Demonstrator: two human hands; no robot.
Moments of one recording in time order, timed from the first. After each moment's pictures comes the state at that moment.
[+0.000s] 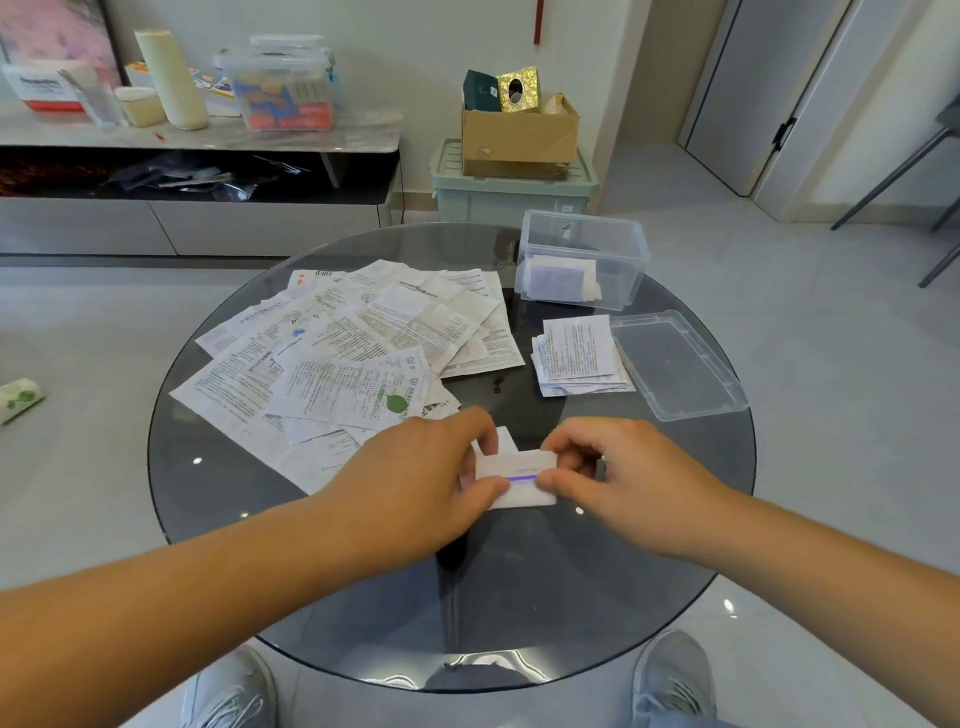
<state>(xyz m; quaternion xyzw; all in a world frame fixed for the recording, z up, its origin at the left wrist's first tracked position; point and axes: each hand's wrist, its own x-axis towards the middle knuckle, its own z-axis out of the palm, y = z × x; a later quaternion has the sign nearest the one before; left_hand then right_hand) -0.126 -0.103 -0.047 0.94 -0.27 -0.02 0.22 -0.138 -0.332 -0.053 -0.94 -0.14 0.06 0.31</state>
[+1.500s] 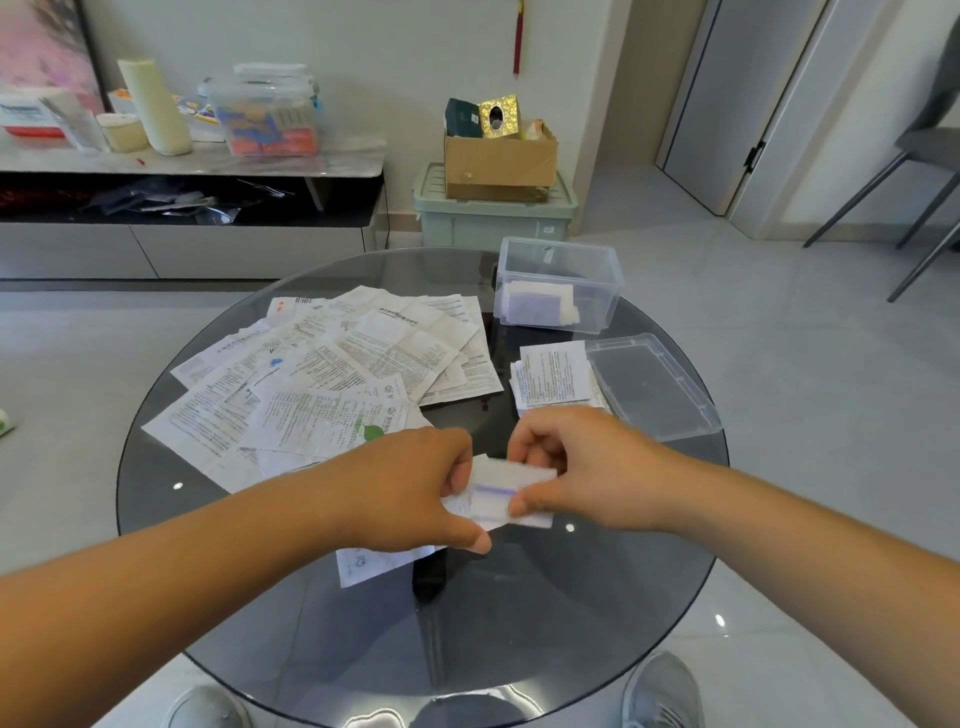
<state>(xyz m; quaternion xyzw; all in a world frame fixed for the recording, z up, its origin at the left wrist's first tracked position) -0.094 -0.115 -0.026 0.93 -0.25 -0.21 0.14 -0.112 -0.325 -0.022 -0.92 -0.14 0.15 0.33</state>
